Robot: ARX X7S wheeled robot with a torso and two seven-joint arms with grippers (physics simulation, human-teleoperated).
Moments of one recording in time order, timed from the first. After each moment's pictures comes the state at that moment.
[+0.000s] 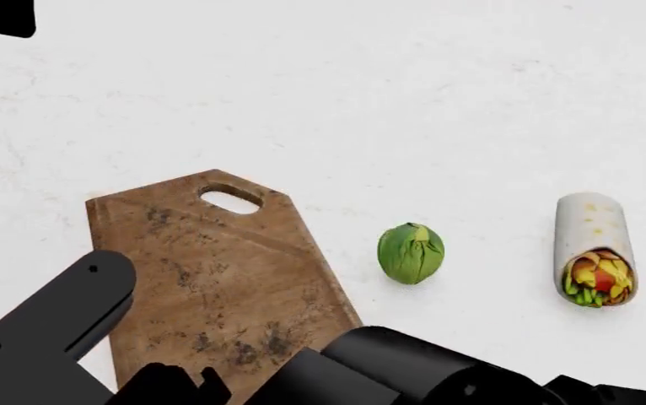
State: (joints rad) left arm -1.44 -0.34 0.32 -0.40 -0.30 -0.98 -0.02; right arm 1.32 0.29 -0.92 -0.49 2.38 1.00 1.17
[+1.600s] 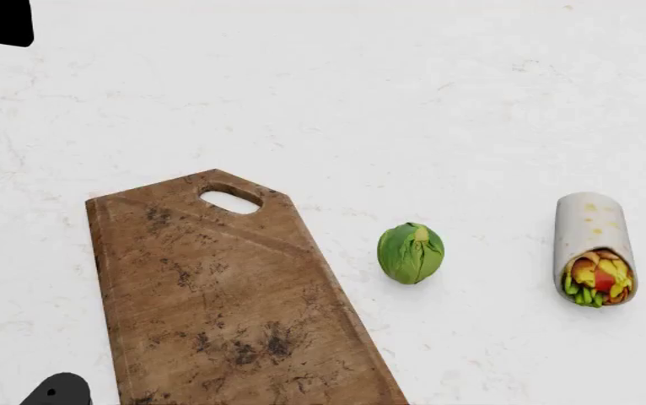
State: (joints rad) left arm -1.41 -0.36 0.31 -0.39 -0.32 -0.97 -0.03; right arm 1.19 0.23 -1.09 -0.48 2.19 1.04 1.07
